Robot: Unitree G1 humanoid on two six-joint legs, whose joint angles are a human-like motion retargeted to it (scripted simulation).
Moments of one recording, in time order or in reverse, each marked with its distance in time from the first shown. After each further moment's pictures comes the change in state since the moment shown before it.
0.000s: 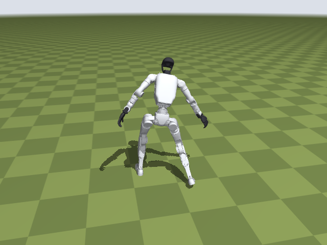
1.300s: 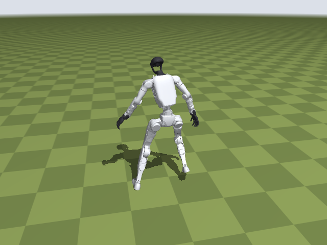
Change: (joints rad) left arm -0.541 0.085 0.037 0.022 -0.108 0.008 0.262; right arm 0.312 0.290 0.331 -0.182 -0.597 0.012 0.201; waist 0.111 -0.099 0.000; left_leg 0.462 0.160 -0.353 -0.250 -0.015 -0.027; right_leg -0.216 0.164 -0.183 0.514 -0.074 -0.114
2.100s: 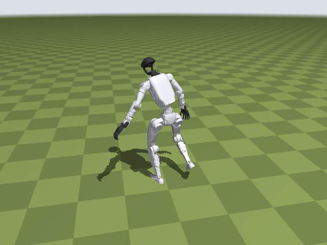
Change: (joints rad) left arm 0.173 0.137 0.077 0.105 0.197 0.033 0.046; right arm -0.146 0.016 0.104 -0.004 -0.051 0.023 -0.141; waist 0.063 -0.067 0.000; left_leg -0.185 -0.213 0.337 0.118 -0.018 0.073; right_leg 0.025 -0.044 -0.014 -0.017 0.165 0.005
